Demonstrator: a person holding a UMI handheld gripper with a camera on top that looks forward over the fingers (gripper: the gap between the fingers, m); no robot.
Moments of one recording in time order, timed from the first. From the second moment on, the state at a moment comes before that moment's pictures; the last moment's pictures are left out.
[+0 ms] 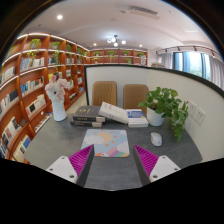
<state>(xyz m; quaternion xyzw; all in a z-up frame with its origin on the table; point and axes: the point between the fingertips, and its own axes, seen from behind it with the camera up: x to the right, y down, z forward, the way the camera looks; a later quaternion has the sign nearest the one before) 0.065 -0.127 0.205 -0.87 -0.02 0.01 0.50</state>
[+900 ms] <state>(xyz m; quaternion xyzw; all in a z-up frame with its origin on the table) 0.305 0.003 0.011 -0.92 0.05 -0.06 0.38</state>
